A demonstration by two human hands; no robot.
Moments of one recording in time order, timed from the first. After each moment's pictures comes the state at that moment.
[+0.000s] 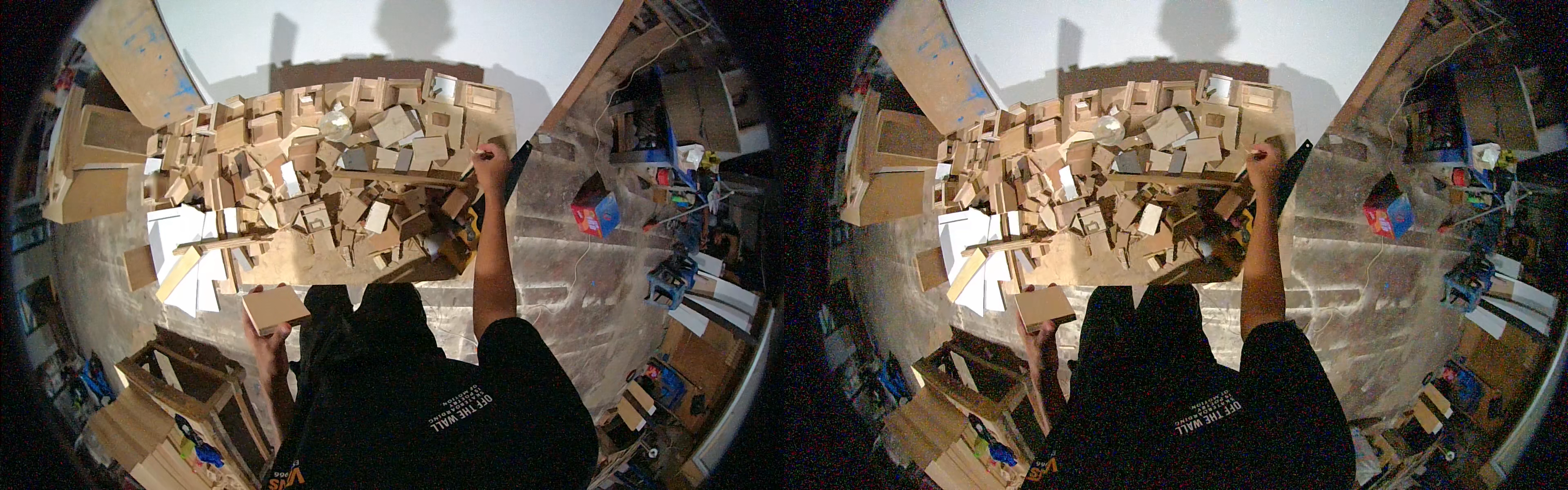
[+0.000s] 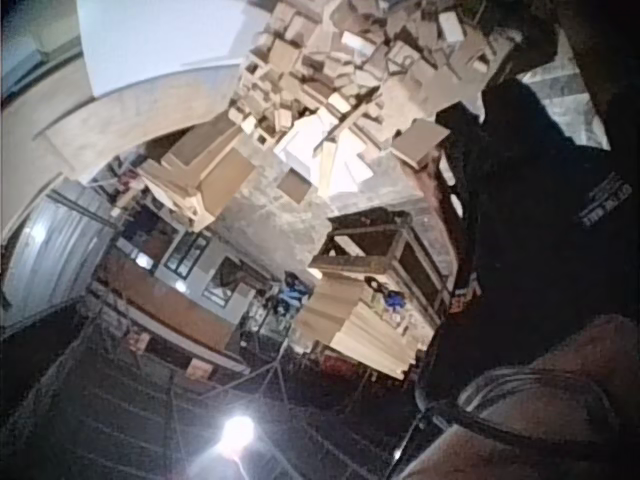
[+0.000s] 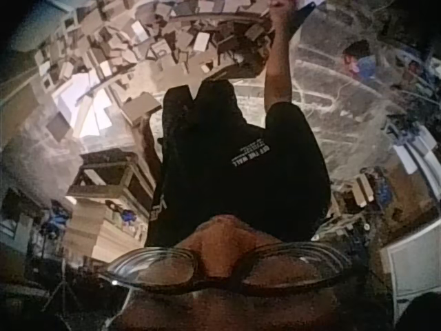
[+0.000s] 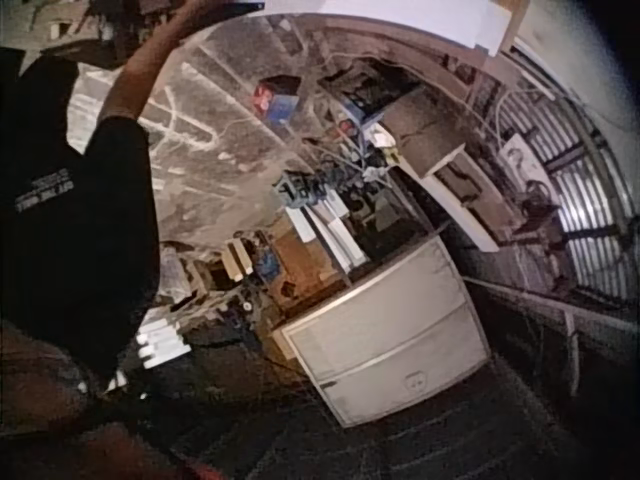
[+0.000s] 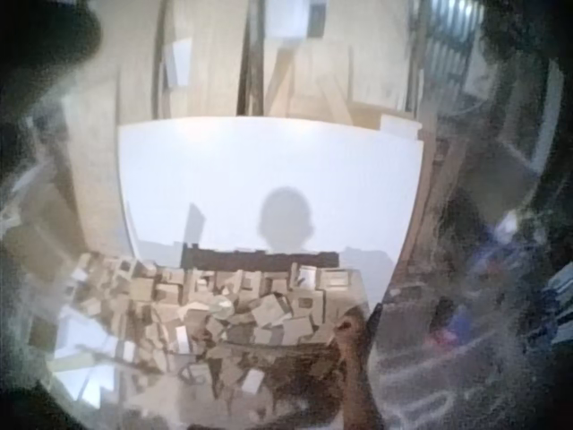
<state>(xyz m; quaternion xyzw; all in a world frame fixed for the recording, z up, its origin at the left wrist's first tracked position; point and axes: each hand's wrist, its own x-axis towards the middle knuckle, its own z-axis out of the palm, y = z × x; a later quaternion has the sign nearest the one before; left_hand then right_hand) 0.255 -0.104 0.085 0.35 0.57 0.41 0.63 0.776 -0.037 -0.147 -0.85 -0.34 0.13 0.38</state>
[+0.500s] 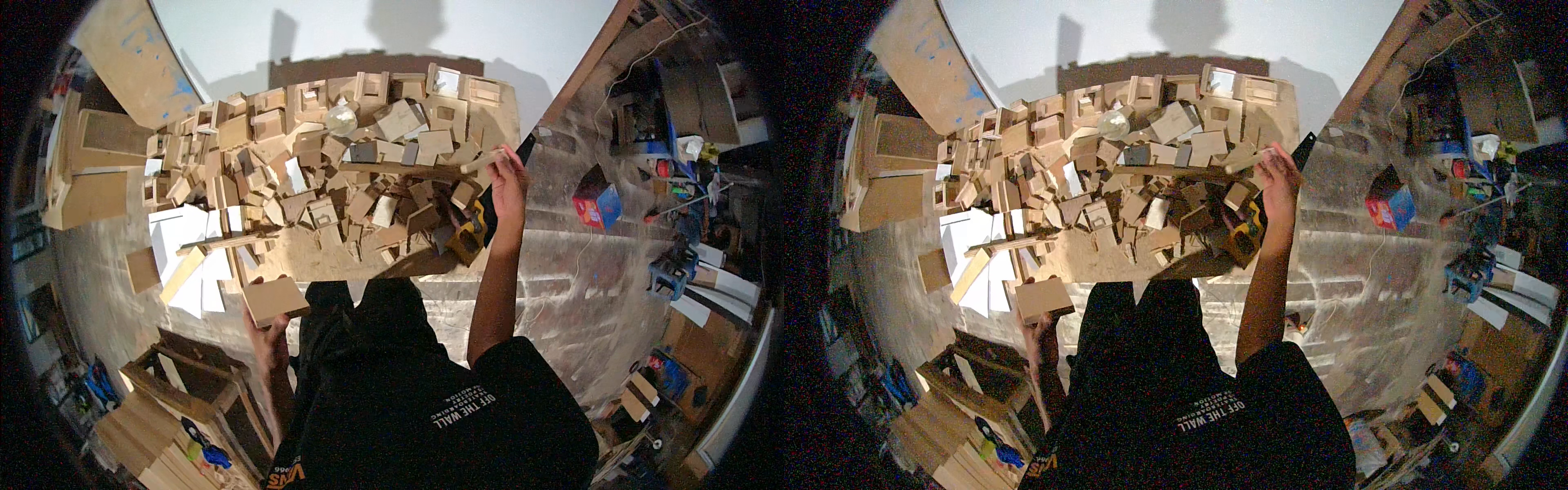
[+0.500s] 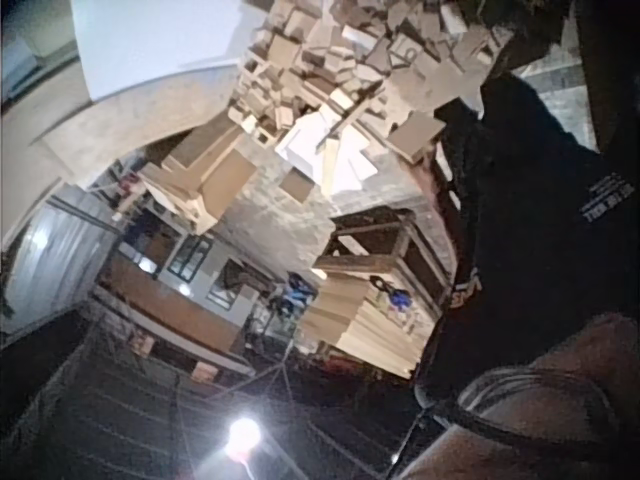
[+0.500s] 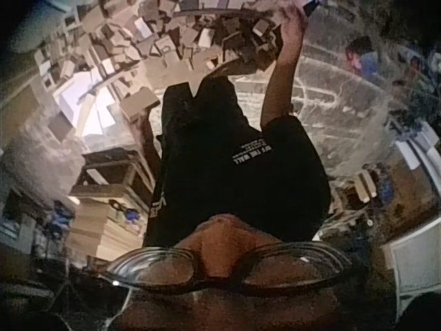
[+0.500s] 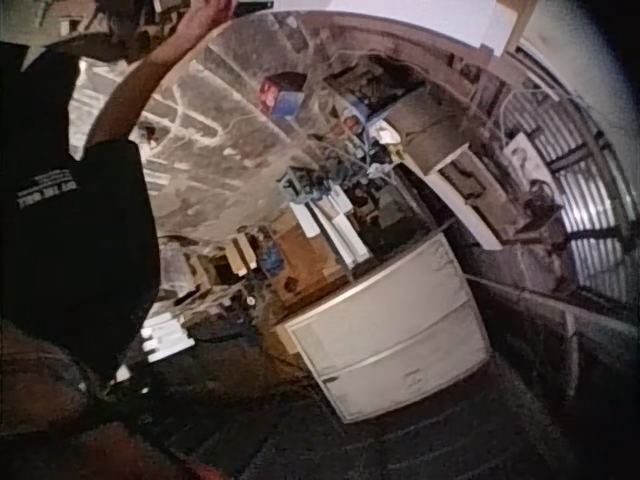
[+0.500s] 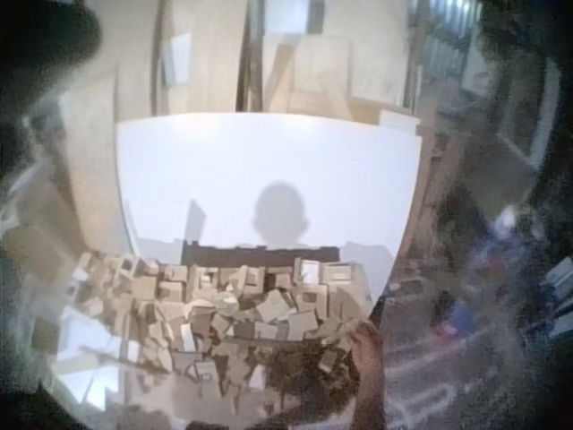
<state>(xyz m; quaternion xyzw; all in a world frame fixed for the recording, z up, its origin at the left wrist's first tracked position) 0.243 -0.085 0.085 0.35 0.53 0.42 0.65 0.743 -0.087 -0.088 -0.50 -0.07 0.39 0.77</state>
